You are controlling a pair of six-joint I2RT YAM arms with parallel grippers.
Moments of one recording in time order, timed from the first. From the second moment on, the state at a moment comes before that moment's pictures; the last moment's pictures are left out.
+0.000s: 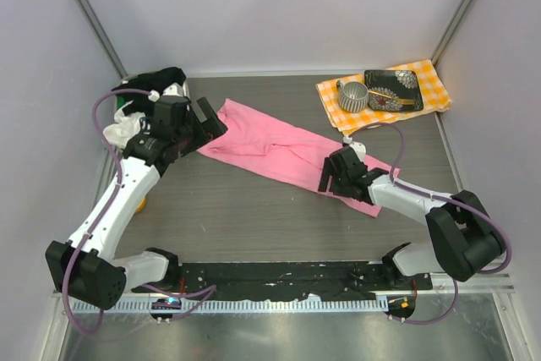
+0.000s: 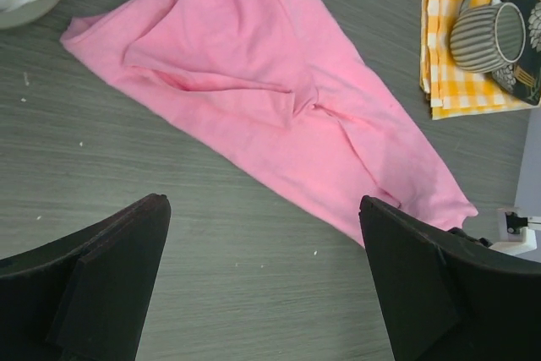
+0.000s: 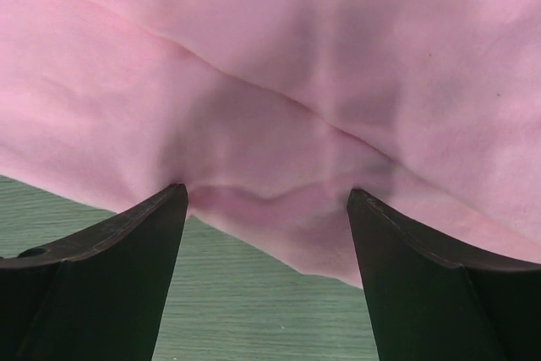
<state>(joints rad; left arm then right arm) -0.31 1.21 1.18 -0.60 -0.04 -0.71 0.52 1.37 0.63 -0.27 0.23 0.64</state>
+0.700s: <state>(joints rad) -0.31 1.15 1.15 -0.63 -0.07 -0.71 1.21 1.56 0.84 -0.31 0.19 0.88</state>
